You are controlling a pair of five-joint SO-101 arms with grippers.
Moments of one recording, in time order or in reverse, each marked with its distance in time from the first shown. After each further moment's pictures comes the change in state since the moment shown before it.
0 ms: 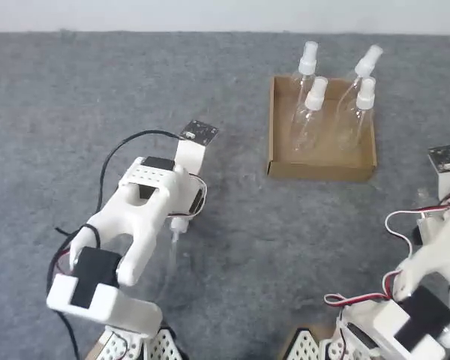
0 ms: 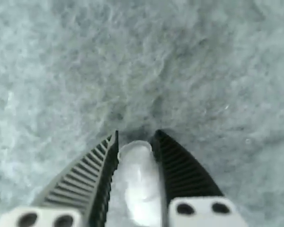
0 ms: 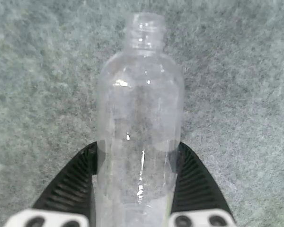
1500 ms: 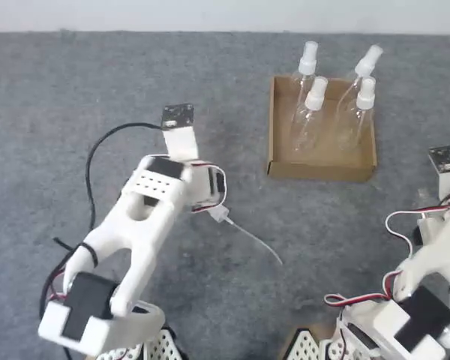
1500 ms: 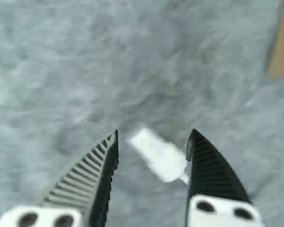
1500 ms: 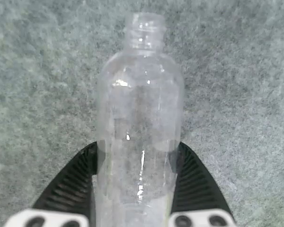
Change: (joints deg) left arm 5.5 -10.1 0.6 -1.2 35.0; right arm 0.1 0.0 0.0 0.0 0.0
